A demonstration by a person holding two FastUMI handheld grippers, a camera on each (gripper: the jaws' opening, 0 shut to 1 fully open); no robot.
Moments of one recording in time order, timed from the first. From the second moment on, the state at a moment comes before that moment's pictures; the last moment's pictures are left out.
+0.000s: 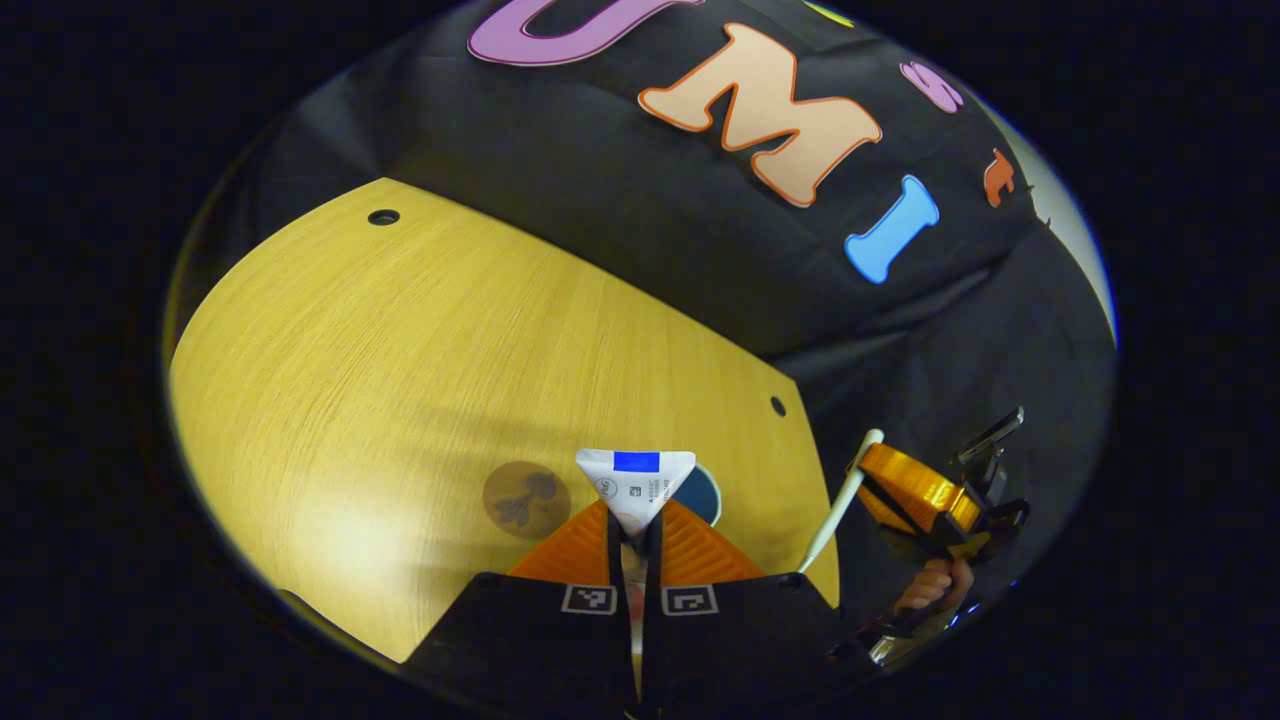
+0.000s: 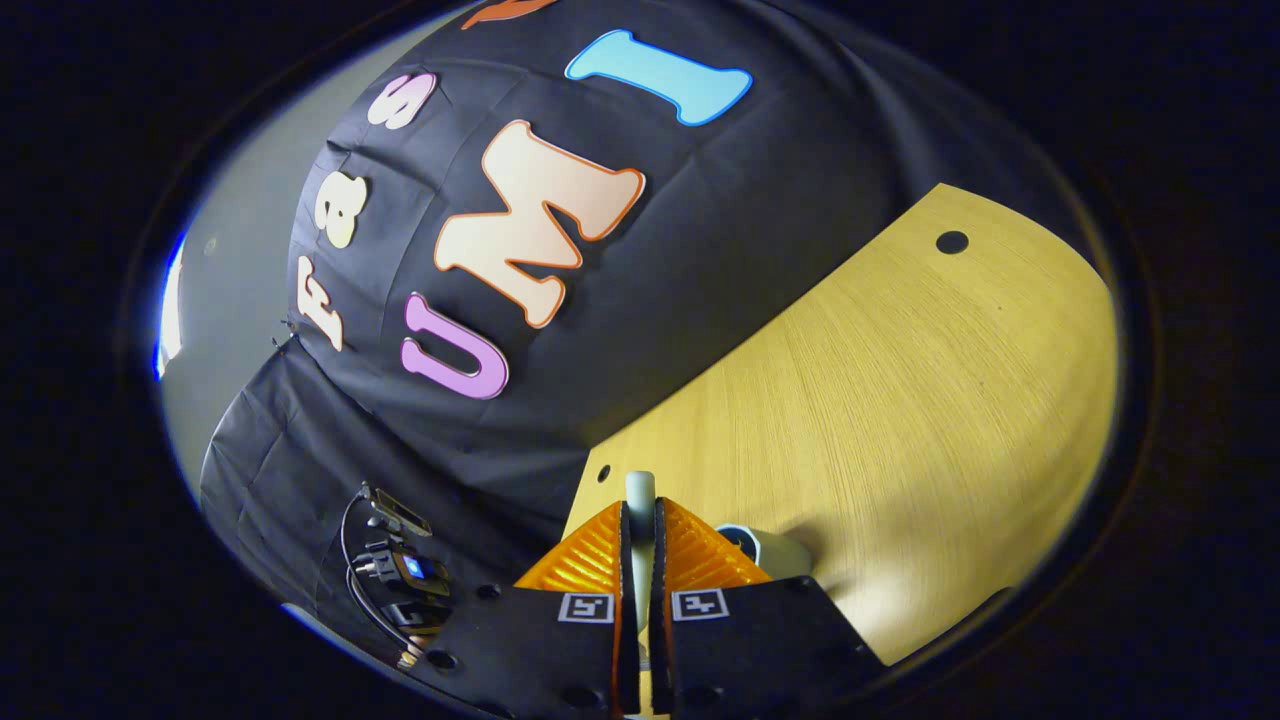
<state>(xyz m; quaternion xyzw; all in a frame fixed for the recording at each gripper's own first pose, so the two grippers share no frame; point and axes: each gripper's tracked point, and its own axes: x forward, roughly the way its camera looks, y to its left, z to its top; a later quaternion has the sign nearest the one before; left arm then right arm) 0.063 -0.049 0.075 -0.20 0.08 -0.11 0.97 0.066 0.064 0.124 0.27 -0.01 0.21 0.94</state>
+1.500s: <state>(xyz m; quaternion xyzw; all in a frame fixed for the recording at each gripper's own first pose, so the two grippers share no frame) 0.128 -0.095 0.125 -0.16 -0.08 -0.15 0.97 0.101 -0.013 0.125 0.11 -0.20 0.06 0.97</state>
